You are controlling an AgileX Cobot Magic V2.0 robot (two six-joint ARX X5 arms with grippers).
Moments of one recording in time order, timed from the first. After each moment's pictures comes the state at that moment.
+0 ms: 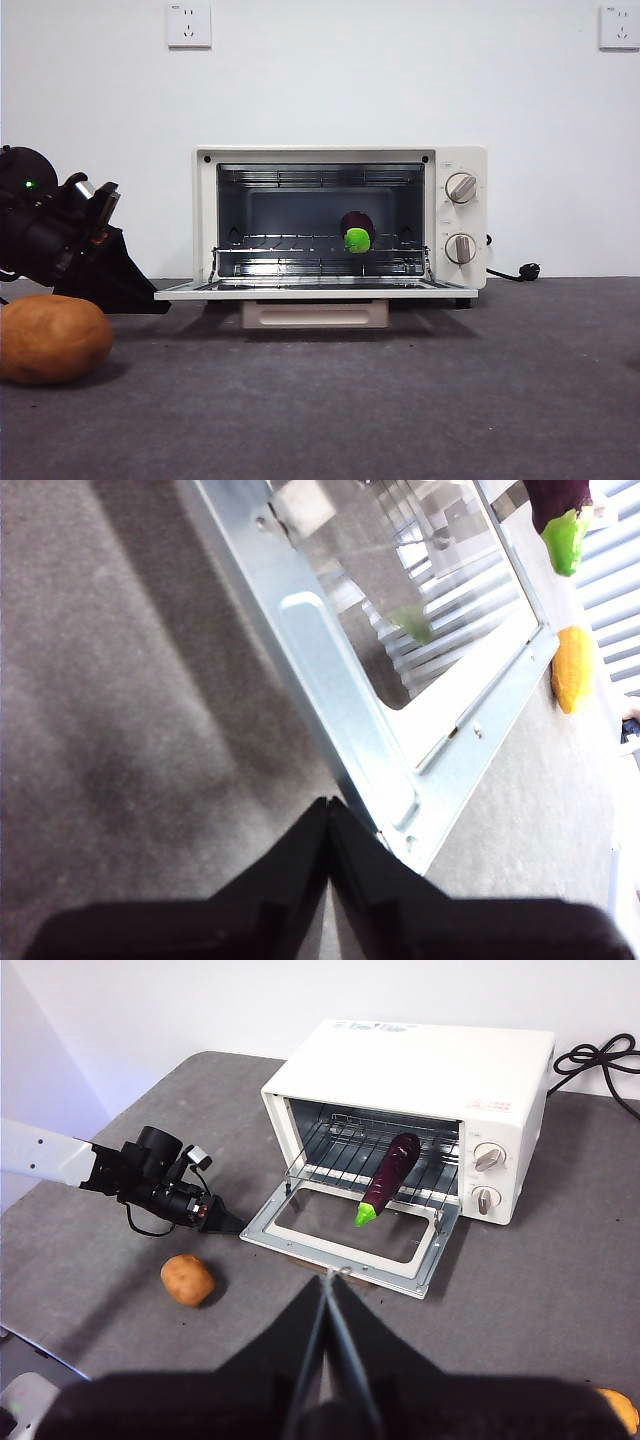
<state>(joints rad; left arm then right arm) -0.01 1.95 1.06 -0.18 0.96 0.04 0.44 0.87 1.82 -1.35 -0.12 0.08</state>
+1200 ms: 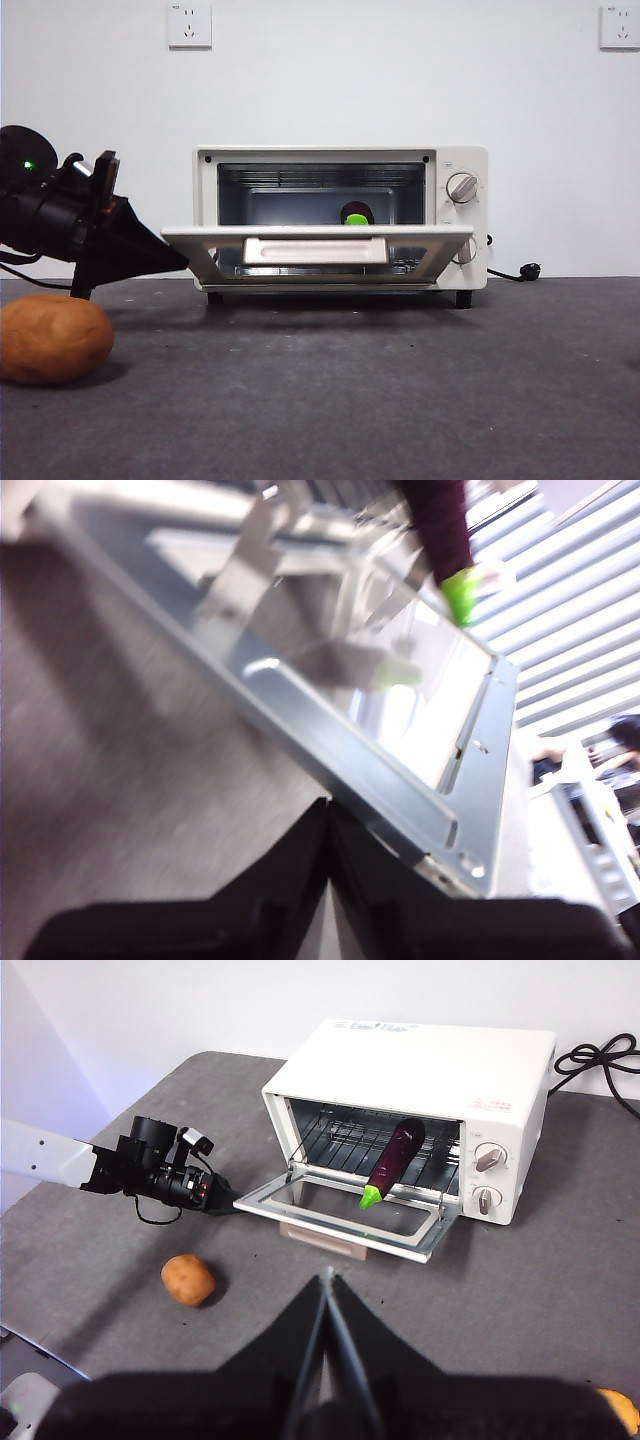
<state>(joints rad) 0.00 1.95 1.06 0.11 1.13 -0.19 0.44 0.87 1.82 -1.35 -0.12 0.08</state>
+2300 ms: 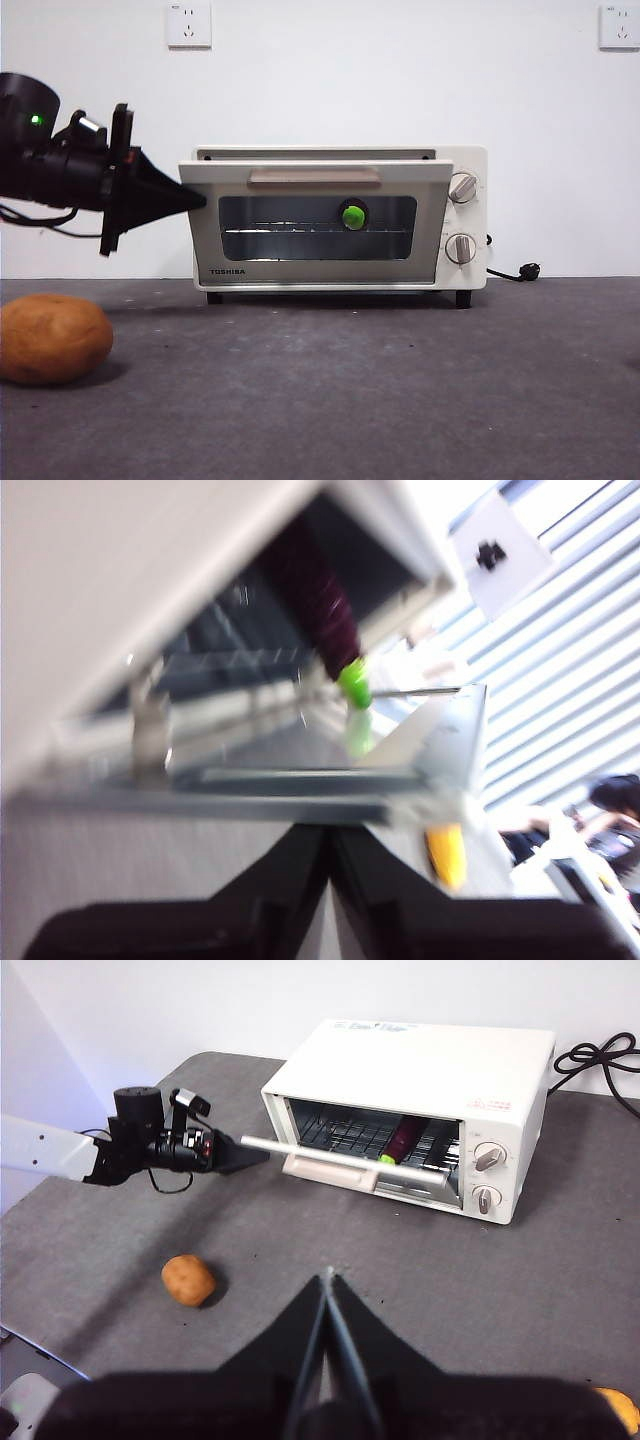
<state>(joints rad) -0.01 1.95 1.13 0.51 1.10 -0.53 0.44 0.87 1.82 -1.35 -0.12 0.09</state>
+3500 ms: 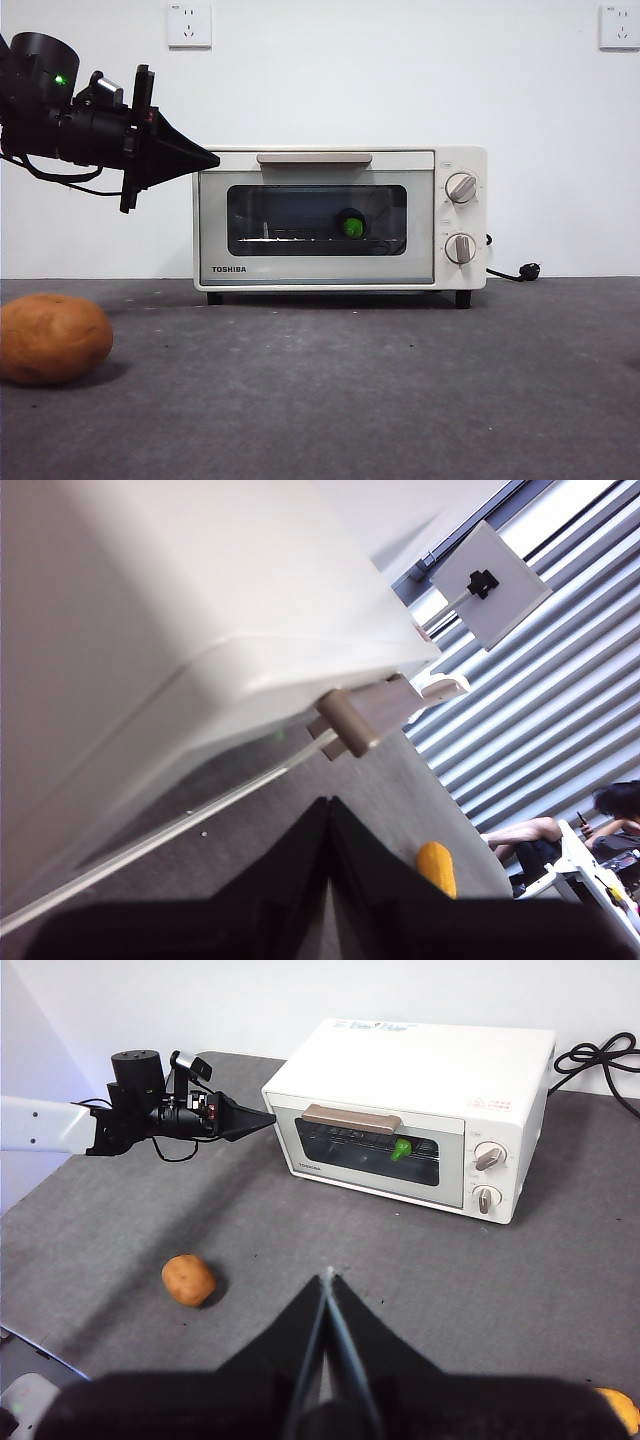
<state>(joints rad) -0.04 1.94 1.28 0.40 1.08 -0.55 0.44 0.87 1.82 -1.35 -0.12 0.09</state>
